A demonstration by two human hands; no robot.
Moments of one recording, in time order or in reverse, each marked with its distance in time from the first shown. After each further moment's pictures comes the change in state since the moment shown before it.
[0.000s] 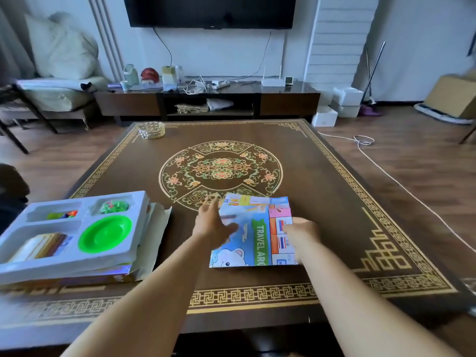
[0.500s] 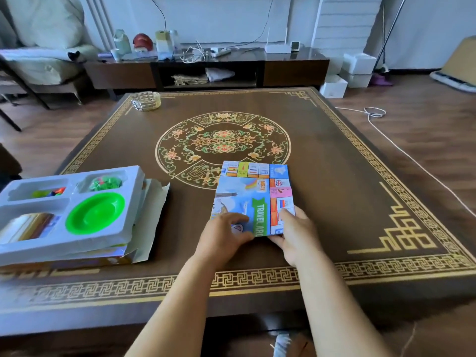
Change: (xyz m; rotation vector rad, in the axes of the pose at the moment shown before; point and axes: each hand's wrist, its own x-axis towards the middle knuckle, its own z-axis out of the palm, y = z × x) left_hand -0.036 -0.027 0.036 -0.022 -0.049 0.119; right_hand -0.001 0.044 0.032 0.375 -0.142 0.014
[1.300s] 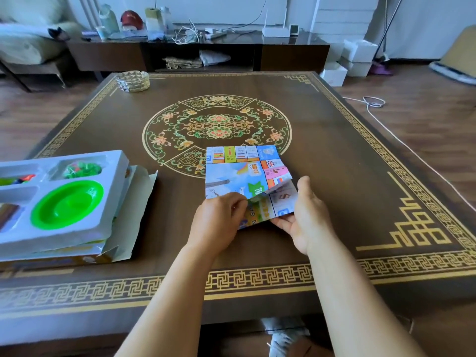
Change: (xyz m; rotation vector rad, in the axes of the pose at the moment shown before) left_hand 0.019 0.000 0.008 0.107 0.220 0.152; right_hand 0.014 -0.015 0.001 -0.015 0.020 -0.028
